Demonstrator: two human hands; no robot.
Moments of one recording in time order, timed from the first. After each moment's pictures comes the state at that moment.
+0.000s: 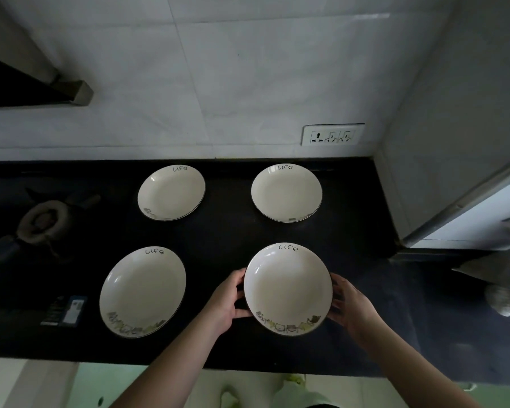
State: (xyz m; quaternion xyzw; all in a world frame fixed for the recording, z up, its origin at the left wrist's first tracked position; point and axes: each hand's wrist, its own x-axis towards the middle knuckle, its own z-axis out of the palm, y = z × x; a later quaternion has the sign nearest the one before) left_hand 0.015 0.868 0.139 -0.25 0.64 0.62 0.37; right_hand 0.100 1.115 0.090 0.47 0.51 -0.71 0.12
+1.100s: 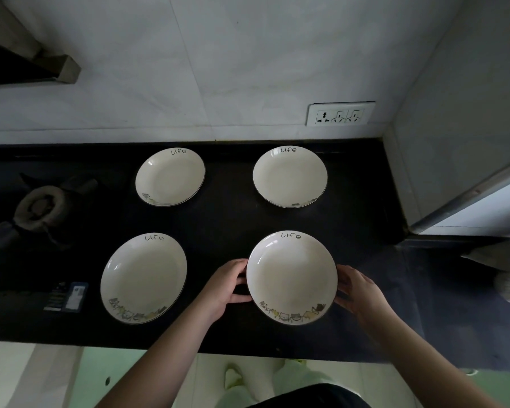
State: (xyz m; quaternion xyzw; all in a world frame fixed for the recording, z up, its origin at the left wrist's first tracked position) left_hand 0.007 0.860 0.140 -0.20 0.70 0.56 0.39; right_hand 0.101 1.117 0.101 0.46 0.55 -0.69 0.11
